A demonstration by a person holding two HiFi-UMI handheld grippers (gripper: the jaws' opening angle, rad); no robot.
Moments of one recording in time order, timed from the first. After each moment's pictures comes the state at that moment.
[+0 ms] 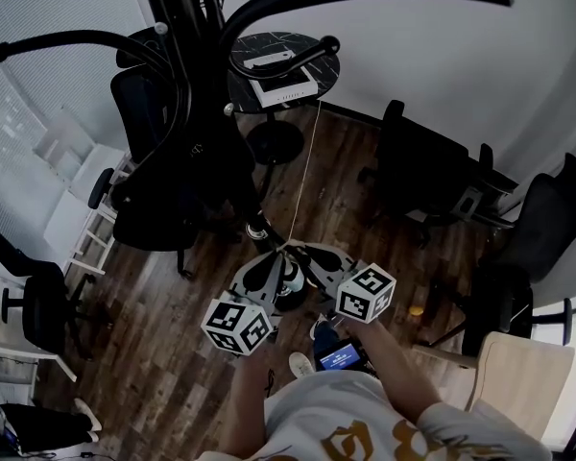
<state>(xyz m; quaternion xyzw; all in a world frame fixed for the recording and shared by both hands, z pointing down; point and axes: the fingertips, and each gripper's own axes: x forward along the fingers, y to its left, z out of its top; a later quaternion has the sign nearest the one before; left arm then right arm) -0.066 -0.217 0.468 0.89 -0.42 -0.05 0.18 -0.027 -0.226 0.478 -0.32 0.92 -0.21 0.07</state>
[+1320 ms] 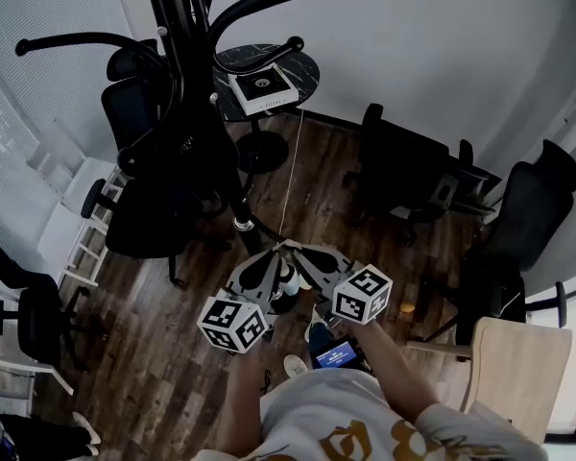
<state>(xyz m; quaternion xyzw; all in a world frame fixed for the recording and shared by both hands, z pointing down) -0.046 -0.180 0.450 0.90 -0.39 -0.05 0.17 -0.007 -0.182 0.460 -0.34 0.92 -0.18 0.06</state>
